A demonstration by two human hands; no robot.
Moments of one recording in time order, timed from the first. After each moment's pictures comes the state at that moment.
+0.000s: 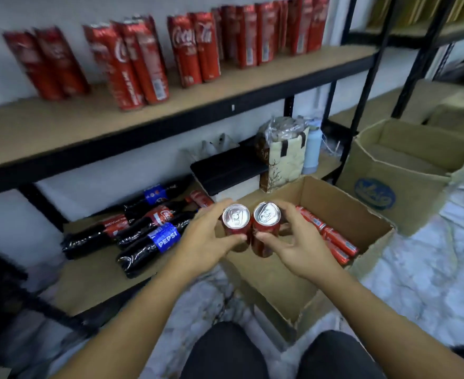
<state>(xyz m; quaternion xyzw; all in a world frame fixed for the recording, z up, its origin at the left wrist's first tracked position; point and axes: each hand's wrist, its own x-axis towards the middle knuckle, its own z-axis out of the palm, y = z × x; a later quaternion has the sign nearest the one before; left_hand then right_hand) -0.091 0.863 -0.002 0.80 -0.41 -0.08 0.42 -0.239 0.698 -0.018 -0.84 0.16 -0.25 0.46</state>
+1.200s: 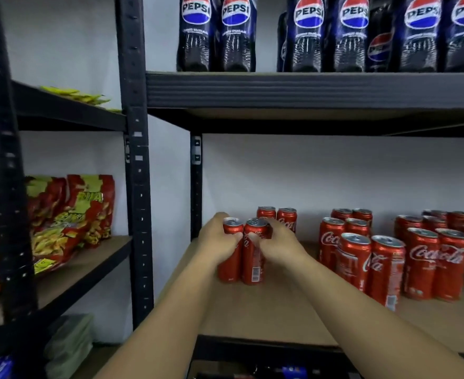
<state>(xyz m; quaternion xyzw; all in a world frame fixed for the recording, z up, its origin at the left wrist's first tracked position) 0.200 1.072 0.271 0.86 -0.07 0.17 0.47 0.180 0.917 0.271 -0.86 -0.03 -0.17 0.49</state>
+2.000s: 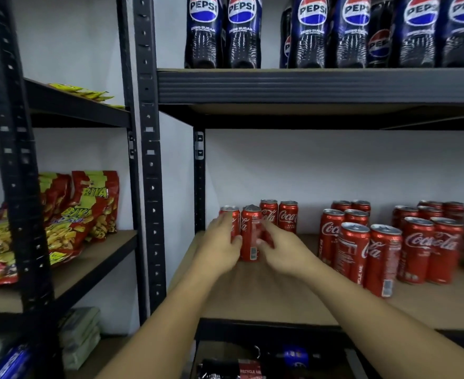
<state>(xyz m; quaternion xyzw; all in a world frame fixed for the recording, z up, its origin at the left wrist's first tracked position) 0.183 1.088 0.241 0.89 -0.18 0.24 0.35 0.150 0.912 0.254 -0.94 -0.10 -0.16 0.30</state>
